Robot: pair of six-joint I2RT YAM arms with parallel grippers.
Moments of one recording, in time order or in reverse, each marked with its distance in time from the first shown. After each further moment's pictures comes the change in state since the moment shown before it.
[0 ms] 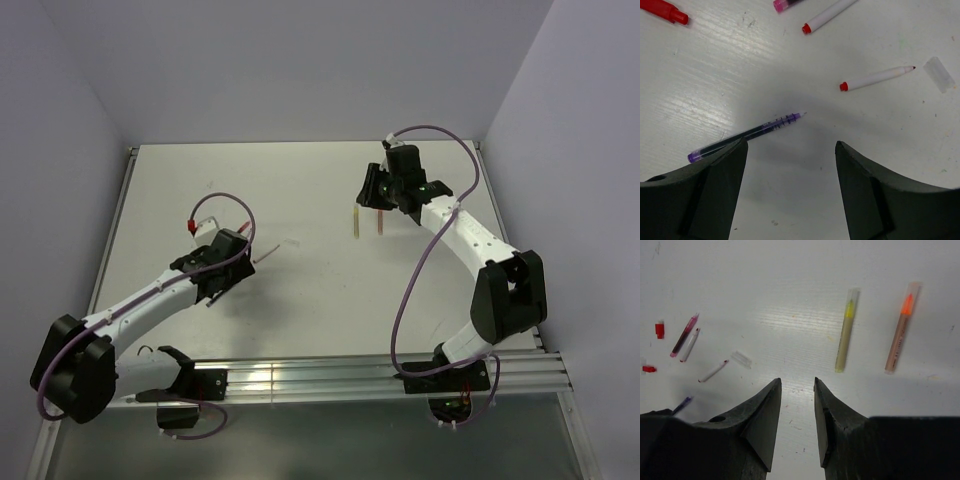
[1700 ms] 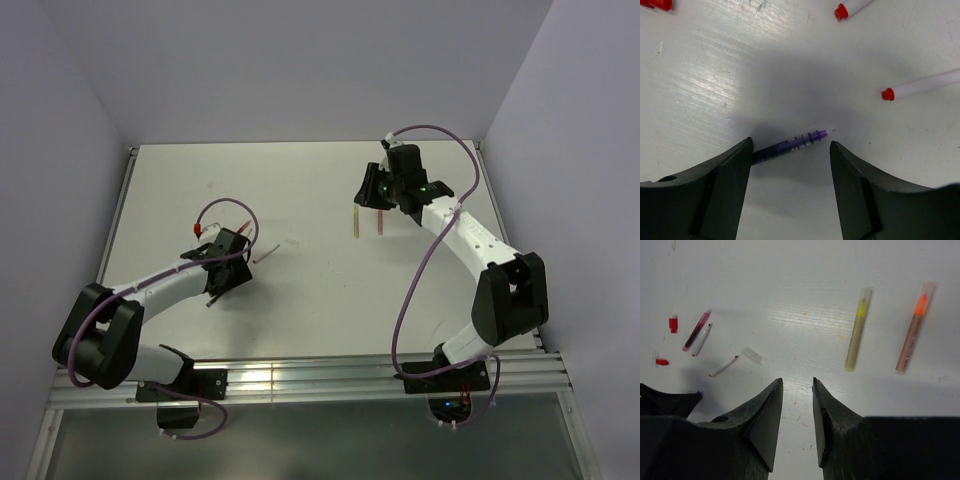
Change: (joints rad) left arm 0.087 0.195 -0.022 0.091 0.087 0.079; right arm 0.002 -0.013 -0.001 0.006 -0.045 0.009
